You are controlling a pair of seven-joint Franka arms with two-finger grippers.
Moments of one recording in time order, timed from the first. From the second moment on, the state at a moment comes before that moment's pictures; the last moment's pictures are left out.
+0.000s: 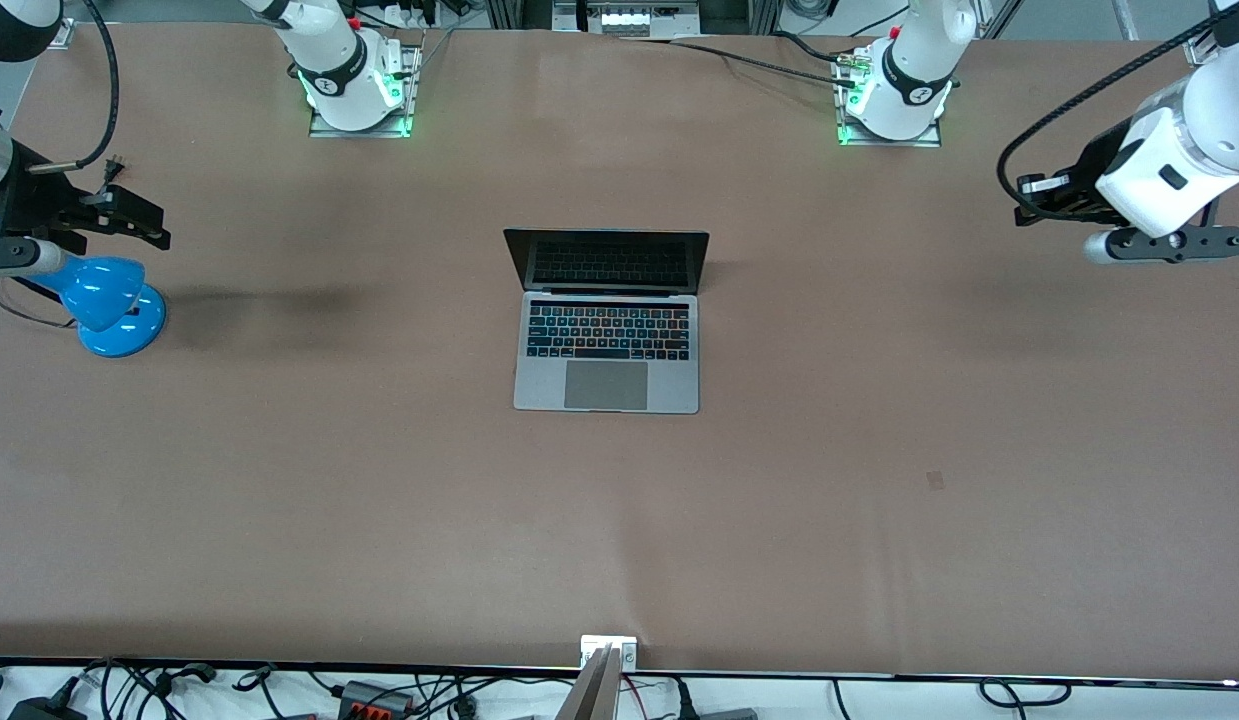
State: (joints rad) left arm 0.06 -0.01 -0.16 -1.63 -0.12 1.41 -0.17; right arm -0.01 -0.02 -0.02 -1.72 -0.01 1.61 -0.11
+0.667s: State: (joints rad) left arm 0.05 0.00 -0.21 -1.64 -0.19 1.40 -0.22; right arm -0.01 0.06 -0.02 -1.71 -0.01 1.62 -0.11
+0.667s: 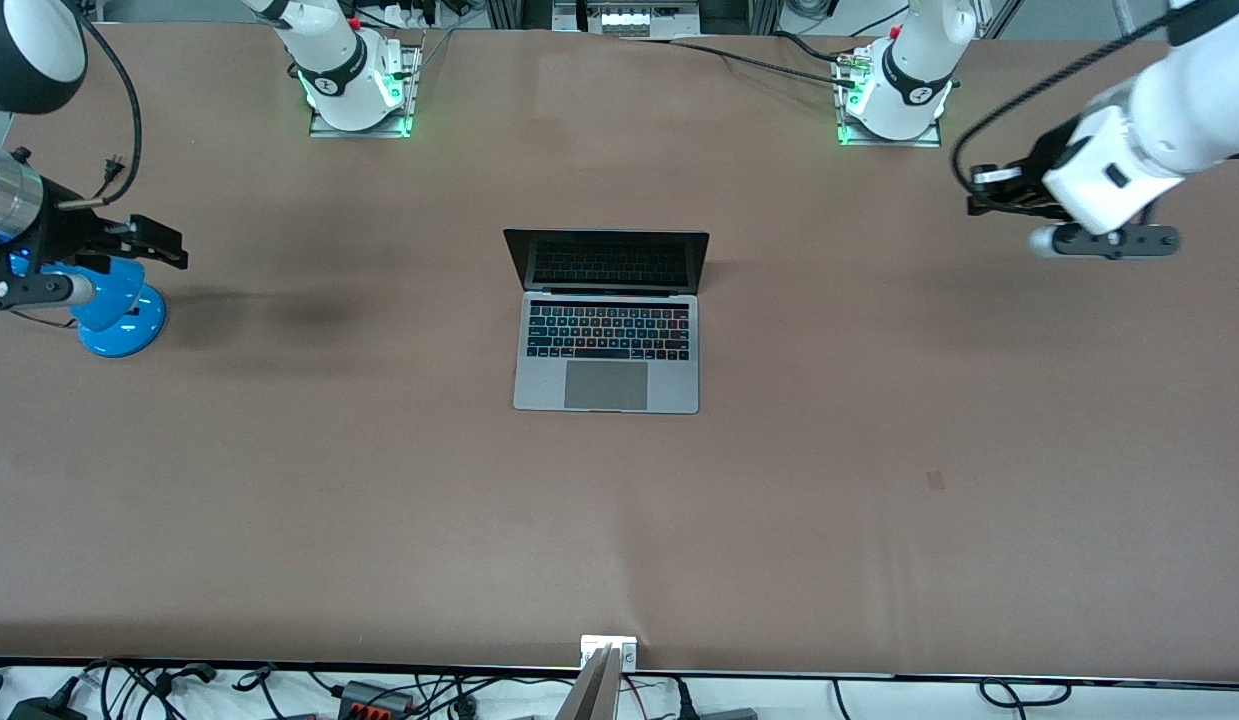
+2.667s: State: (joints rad) left arm 0.00 -0.02 -0.66 -2.05 -0.36 1.92 -0.44; right arm 0.52 -0.20 0.00 -2.21 0.15 1.83 0.35
